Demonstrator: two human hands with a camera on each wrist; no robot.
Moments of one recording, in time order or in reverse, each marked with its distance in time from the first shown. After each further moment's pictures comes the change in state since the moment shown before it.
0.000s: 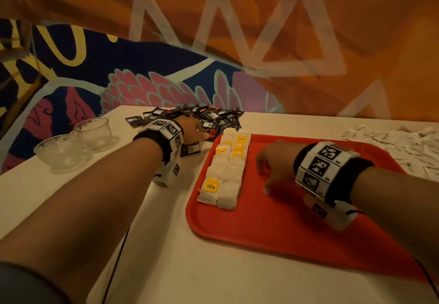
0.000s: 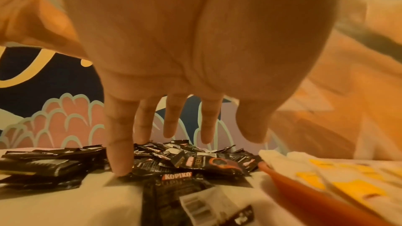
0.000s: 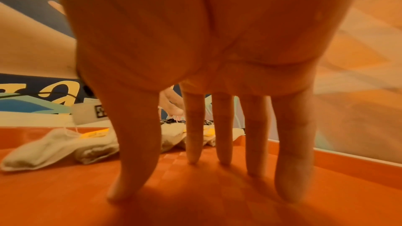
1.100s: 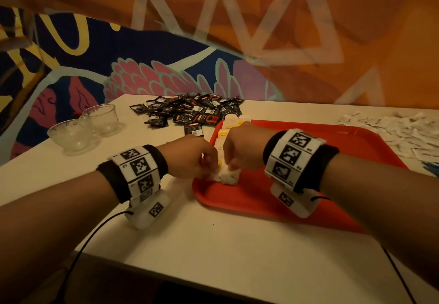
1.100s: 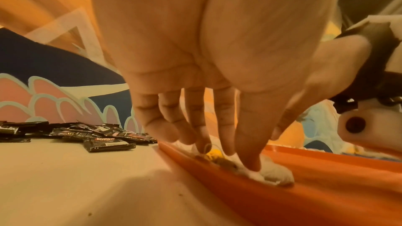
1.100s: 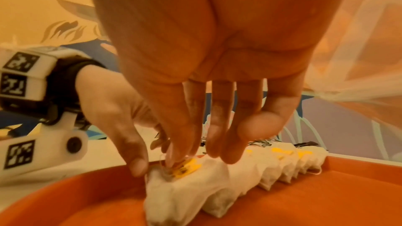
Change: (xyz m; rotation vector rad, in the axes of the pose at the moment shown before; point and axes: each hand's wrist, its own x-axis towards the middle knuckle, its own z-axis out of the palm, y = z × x) left_hand -0.127 0.007 0.034 -0.126 -0.019 0.487; right_hand -0.025 -0.066 -0.003 0.114 0.223 -0.179
